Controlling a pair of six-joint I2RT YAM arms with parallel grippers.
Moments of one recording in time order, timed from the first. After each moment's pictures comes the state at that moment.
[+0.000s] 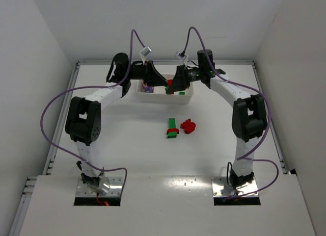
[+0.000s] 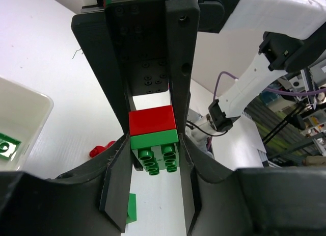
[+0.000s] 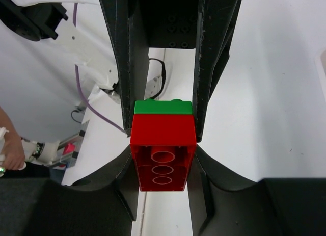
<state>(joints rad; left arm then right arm) -0.28 1.91 1.40 0.64 1.30 -0.78 0.28 2.00 1.57 -0.08 -1.43 0.21</state>
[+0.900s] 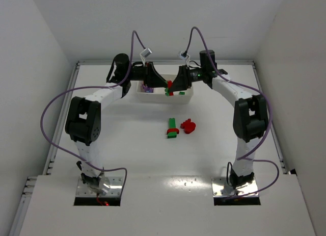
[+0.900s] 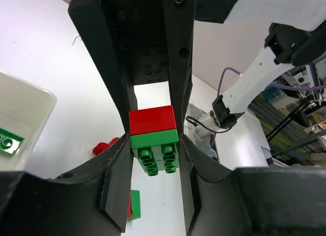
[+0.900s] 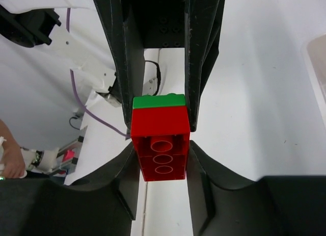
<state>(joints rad) -0.28 1.91 1.39 0.61 1.30 -0.72 0.26 1.99 1.55 -0.10 -1.40 0.21</state>
